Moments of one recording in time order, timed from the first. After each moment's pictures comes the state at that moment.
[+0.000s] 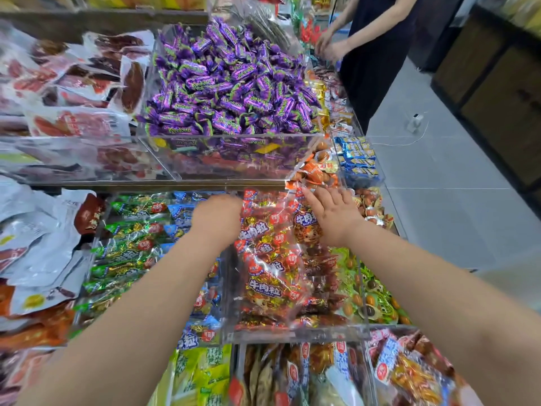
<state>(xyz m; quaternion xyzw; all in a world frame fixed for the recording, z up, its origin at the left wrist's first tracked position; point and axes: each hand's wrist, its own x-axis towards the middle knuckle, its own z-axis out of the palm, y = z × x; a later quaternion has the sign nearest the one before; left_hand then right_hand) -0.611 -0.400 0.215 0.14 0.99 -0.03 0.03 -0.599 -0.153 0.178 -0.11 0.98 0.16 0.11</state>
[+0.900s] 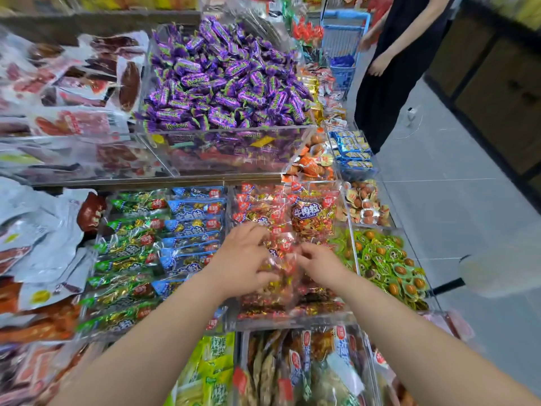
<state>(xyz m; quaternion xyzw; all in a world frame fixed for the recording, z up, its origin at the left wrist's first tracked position) -0.542 -0.399 0.184 0.38 0.92 0.06 0.07 -0.510 -0.199 0.137 0.10 0.87 -0.45 0.18</state>
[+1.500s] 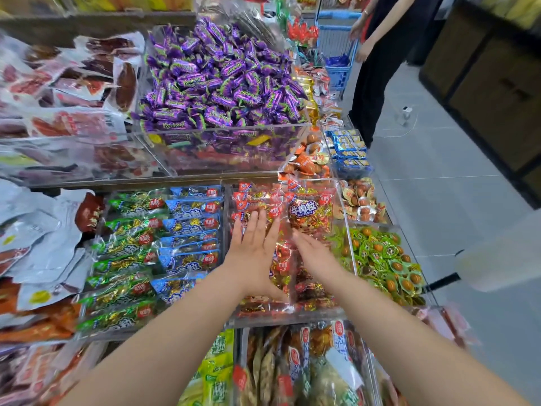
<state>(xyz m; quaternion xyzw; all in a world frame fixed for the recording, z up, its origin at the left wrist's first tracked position) -0.533 -0.371 0.170 0.28 0.94 -0.07 0.15 -0.505 -0.215 0.158 0.16 0.81 -0.55 0.14</state>
